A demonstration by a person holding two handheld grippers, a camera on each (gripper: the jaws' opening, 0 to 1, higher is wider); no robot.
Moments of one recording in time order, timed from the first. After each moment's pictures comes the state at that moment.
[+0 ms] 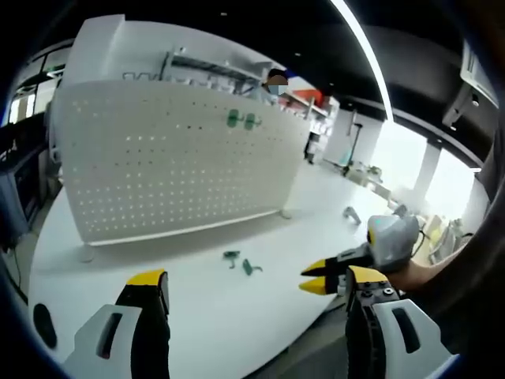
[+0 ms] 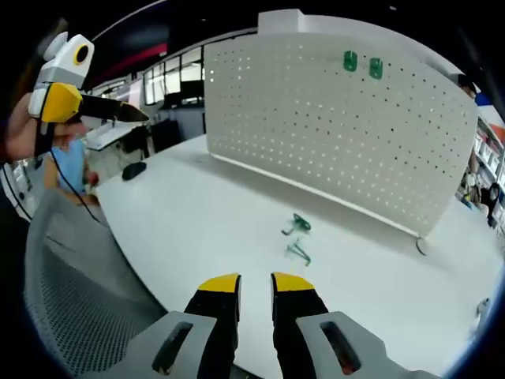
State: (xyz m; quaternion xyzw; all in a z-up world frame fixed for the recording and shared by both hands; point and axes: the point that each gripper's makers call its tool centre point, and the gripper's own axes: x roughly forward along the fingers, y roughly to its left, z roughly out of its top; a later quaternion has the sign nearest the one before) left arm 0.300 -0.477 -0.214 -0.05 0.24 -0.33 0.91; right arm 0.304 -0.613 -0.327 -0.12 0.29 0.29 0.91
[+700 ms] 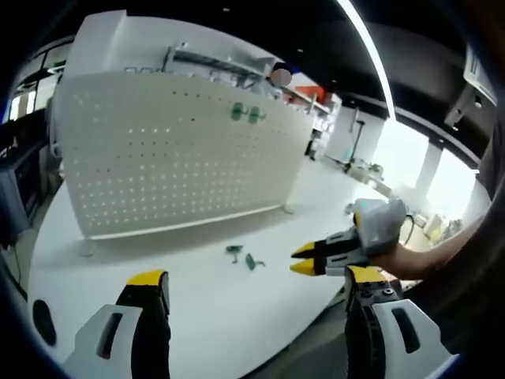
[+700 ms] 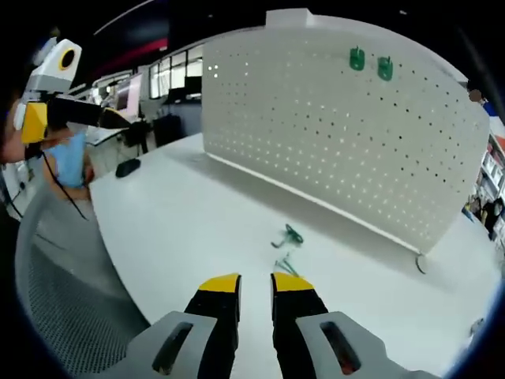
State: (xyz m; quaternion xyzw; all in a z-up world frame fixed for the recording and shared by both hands) left arm 0.304 -0.471 -0.224 -0.06 0.26 -0.32 0.91; right arm 0.353 -0.613 -0.331 -0.14 0.29 0.30 0.90
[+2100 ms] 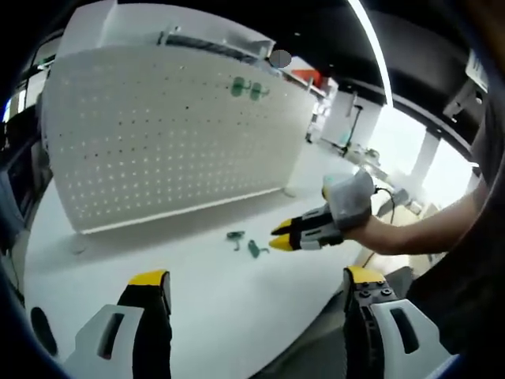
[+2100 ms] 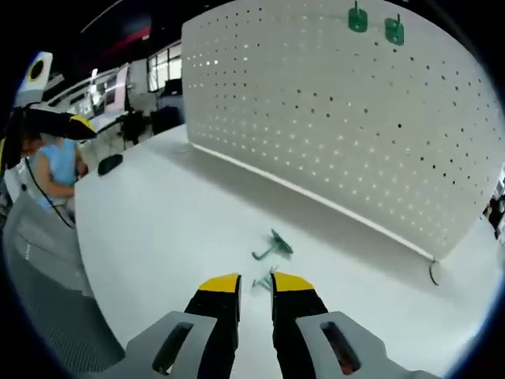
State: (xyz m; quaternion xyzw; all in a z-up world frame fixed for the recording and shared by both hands) left arm 0.320 -0.474 -0.255 -0.04 0.30 -0.34 0.89; right arm 0.395 -0.612 -0.361 -0.13 0.32 0.30 0.89
